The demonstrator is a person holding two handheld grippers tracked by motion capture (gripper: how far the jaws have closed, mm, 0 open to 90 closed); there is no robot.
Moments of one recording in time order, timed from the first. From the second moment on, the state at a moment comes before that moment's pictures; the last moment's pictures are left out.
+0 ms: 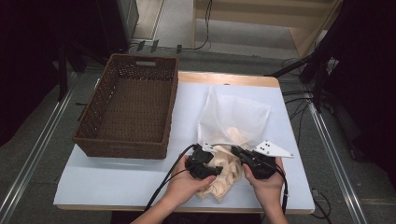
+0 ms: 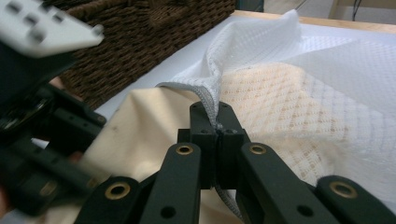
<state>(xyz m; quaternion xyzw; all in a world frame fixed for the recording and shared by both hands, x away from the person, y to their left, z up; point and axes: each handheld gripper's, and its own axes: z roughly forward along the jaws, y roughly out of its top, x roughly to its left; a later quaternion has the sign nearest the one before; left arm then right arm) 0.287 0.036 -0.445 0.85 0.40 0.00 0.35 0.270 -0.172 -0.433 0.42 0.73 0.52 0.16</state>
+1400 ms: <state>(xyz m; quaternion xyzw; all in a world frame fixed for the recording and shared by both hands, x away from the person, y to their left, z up) 0.286 0.041 -0.409 0.79 0.40 -0.01 0.46 0.251 -0.157 -0.408 0.39 0.73 0.54 0.16</state>
